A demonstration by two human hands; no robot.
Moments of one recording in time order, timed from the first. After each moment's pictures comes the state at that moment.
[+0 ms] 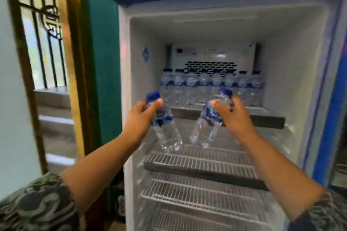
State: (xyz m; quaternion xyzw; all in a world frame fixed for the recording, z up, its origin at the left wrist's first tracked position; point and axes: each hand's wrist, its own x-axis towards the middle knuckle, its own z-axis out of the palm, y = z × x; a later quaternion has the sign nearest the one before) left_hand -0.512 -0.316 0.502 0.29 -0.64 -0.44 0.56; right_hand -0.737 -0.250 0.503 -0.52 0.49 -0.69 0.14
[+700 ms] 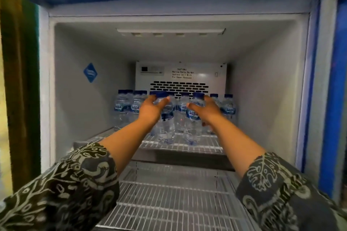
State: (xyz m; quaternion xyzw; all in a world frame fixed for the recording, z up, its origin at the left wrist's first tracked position) left_hand -0.725 -0.436 0.573 0.33 -0.69 -0.39 0.52; right_hand -0.895 -0.390 0.575 -0.47 0.69 -0.53 0.09
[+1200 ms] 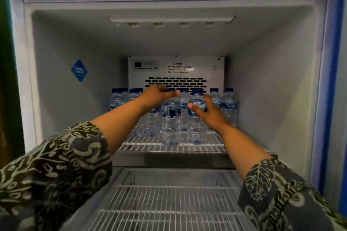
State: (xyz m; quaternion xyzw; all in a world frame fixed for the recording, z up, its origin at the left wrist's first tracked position) left_hand -0.722 -0.475 0.613 0.30 -0.85 -0.28 0.34; right_hand -0.897 -0.395 0.549 -0.54 0.64 -0.54 0.06
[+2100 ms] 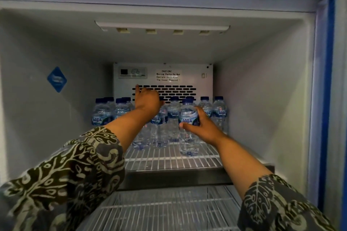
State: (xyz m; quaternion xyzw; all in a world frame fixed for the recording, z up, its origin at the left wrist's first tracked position) left_hand -0.776 -0.541 0.620 0.41 -0.85 0.18 0.28; right_hand -0.904 -0.400 0.544 -0.56 0.62 -0.54 0.10
